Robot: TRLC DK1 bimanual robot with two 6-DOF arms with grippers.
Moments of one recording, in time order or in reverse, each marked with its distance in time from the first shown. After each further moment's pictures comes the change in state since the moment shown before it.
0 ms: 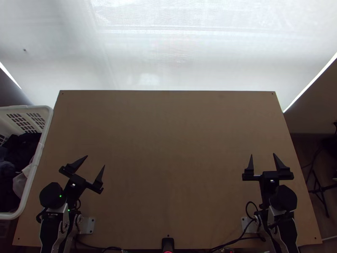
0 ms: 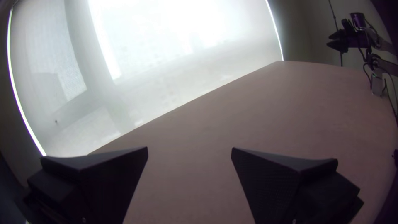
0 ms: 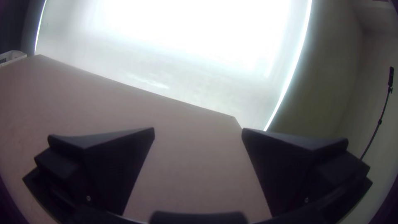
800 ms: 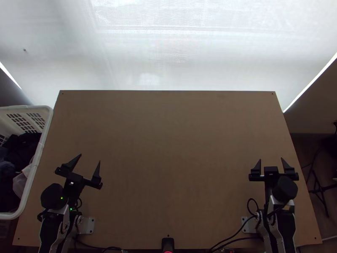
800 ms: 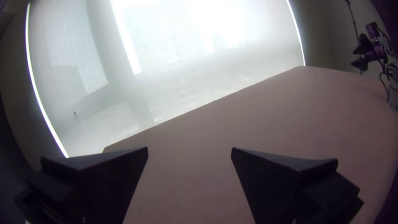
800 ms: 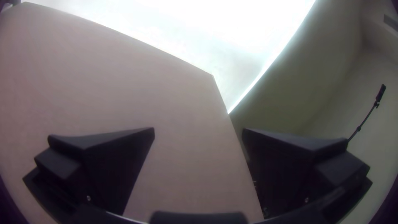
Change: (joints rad) left arm -0.090 -0.002 0.005 0.068 -0.227 -0.066; right arm -0.271 0.189 0.000 -0.014 -0.053 -0.205
